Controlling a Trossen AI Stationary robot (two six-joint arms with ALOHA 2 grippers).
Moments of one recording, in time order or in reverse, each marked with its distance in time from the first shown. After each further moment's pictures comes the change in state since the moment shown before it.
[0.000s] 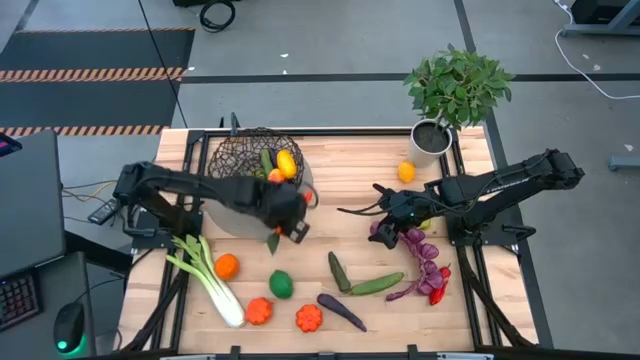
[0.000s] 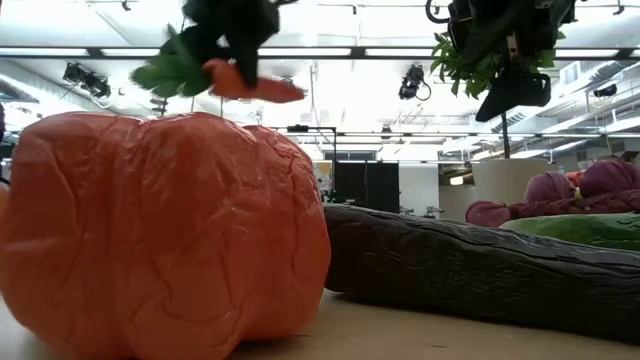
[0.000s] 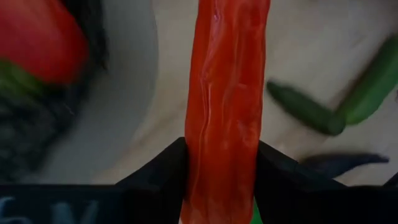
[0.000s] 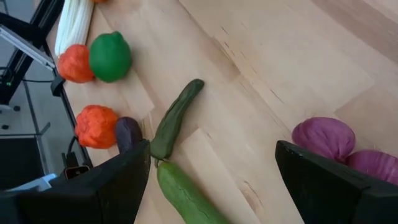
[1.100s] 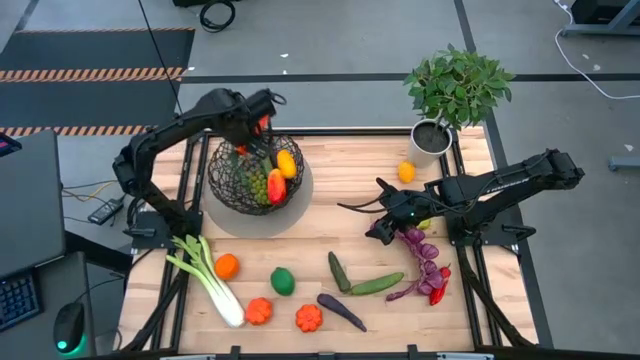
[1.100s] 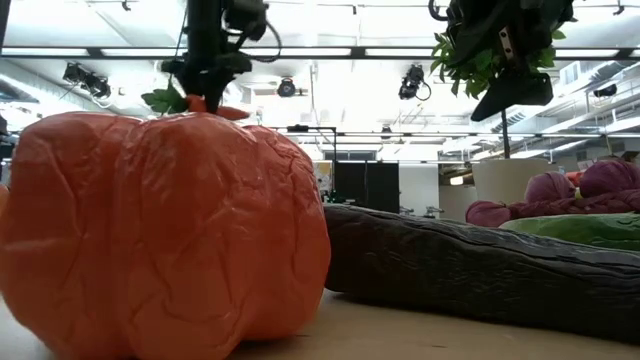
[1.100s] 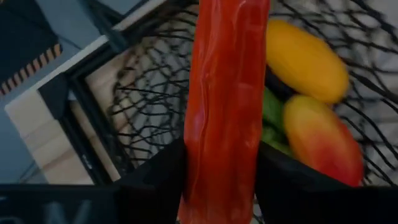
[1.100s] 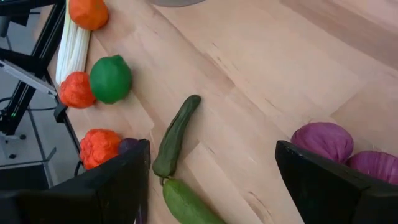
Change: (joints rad) left arm 0.683 -0.004 0.173 -0.373 -0.154 0.573; right arm 0.000 0.000 0.000 0.018 0.055 0.093
